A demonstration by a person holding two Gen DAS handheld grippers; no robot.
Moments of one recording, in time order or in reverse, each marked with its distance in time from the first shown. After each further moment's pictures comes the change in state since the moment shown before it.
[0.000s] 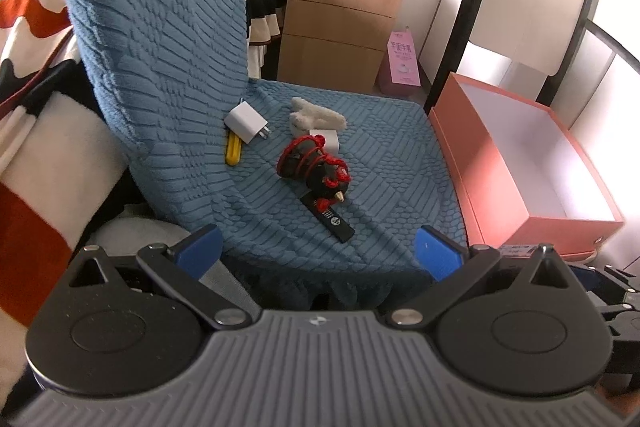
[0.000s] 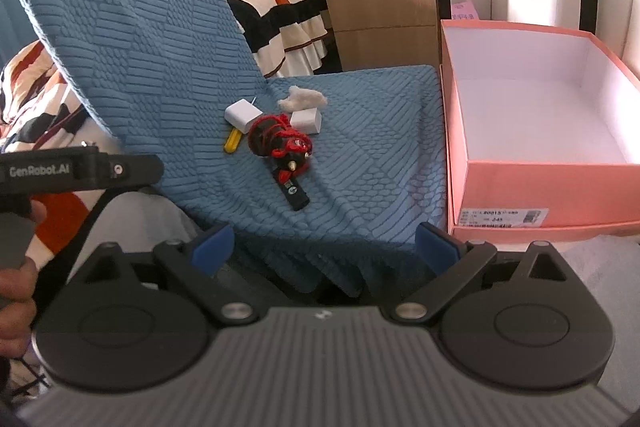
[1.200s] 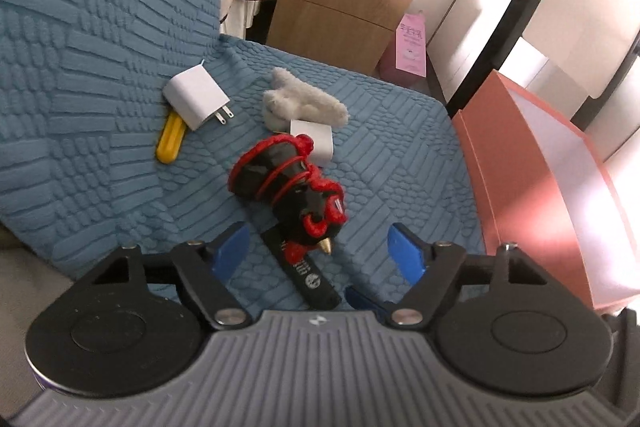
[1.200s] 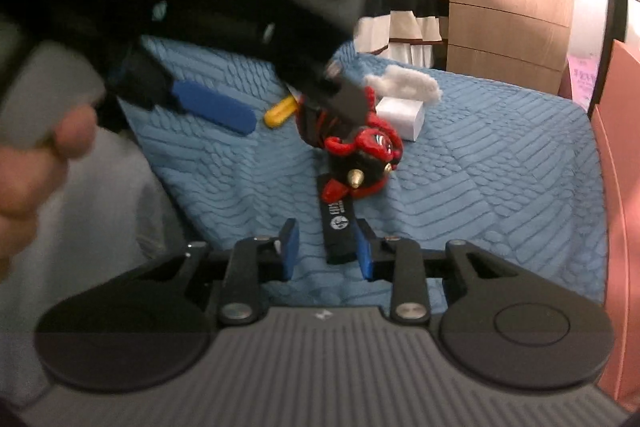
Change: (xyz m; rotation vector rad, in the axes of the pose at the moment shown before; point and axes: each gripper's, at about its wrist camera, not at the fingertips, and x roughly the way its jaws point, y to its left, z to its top) left arm 0.174 0.003 0.034 -0.138 0.085 -0.060; right arm 0.179 0.022 -0.009 -0.361 -0.040 0.217
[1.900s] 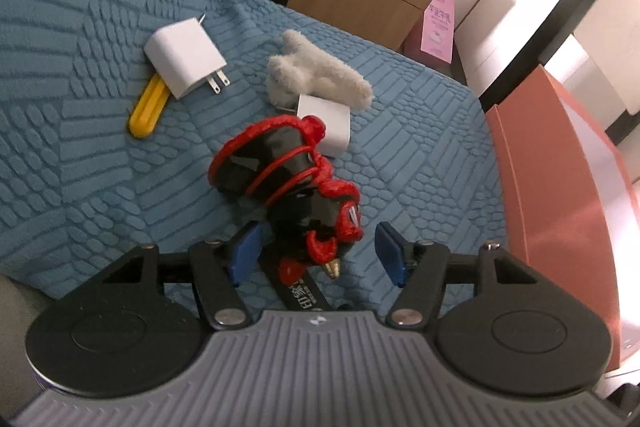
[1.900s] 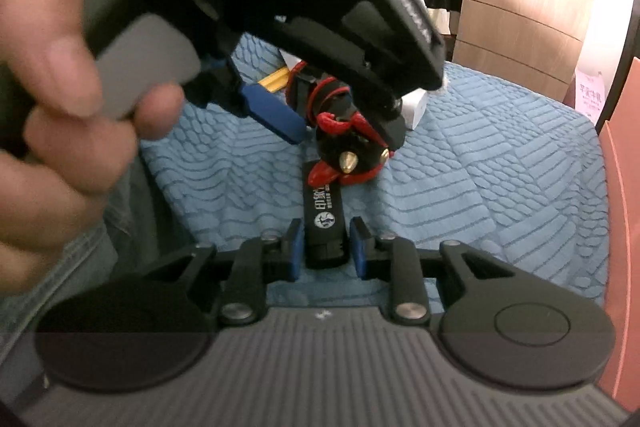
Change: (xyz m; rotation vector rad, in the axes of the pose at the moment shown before) left arm 0.062 0.005 0.010 -0.113 0.087 0.021; right arm 0.020 -0.005 -0.002 -0.094 0.067 -0.019
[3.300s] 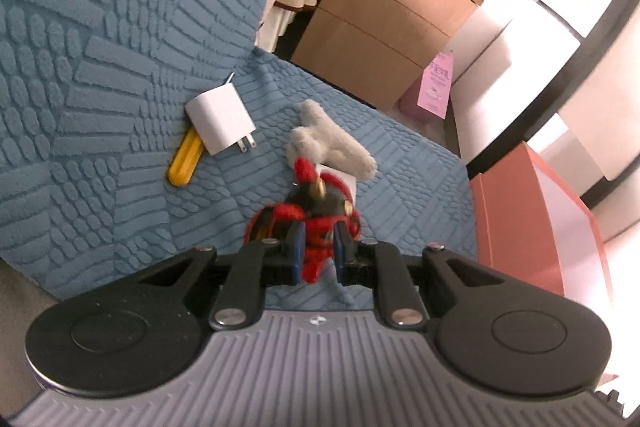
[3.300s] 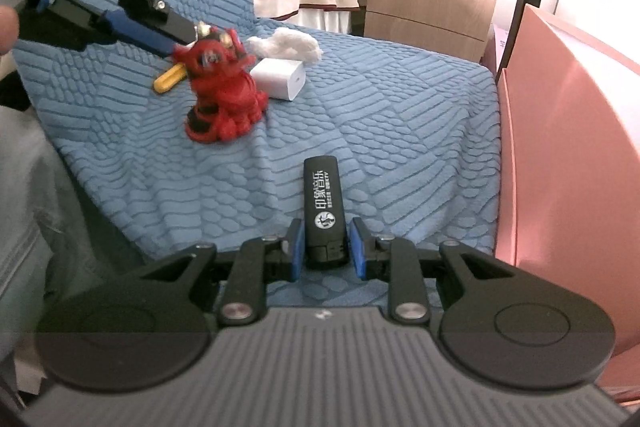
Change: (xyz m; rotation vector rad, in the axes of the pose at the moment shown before) left arm -0.055 0.022 0.021 -0.097 -0.123 -0.036; right arm -0.029 -0.042 -0.015 0.148 0.056 -0.201
